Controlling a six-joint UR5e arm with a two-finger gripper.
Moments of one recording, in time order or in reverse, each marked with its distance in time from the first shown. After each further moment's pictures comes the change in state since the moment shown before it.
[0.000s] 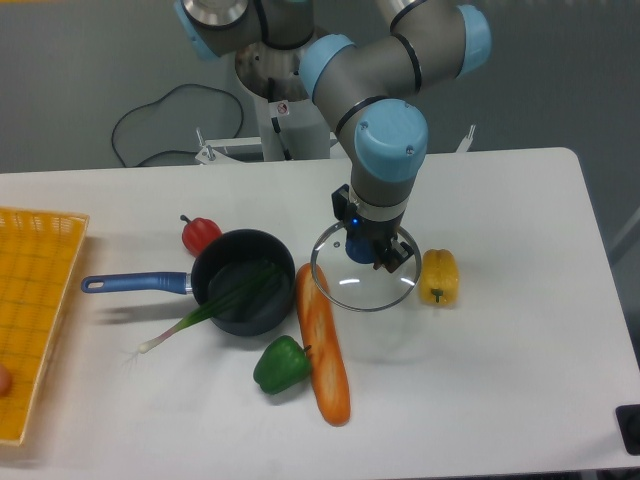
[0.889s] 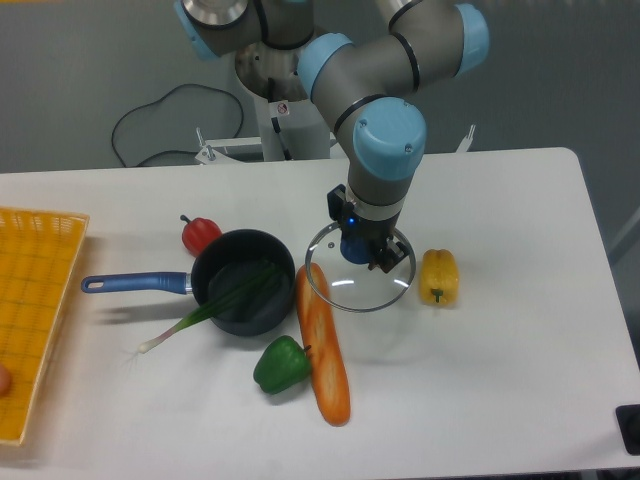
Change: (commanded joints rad) arm -0.011 0.005 -0.020 -0.002 -0.028 -0.026
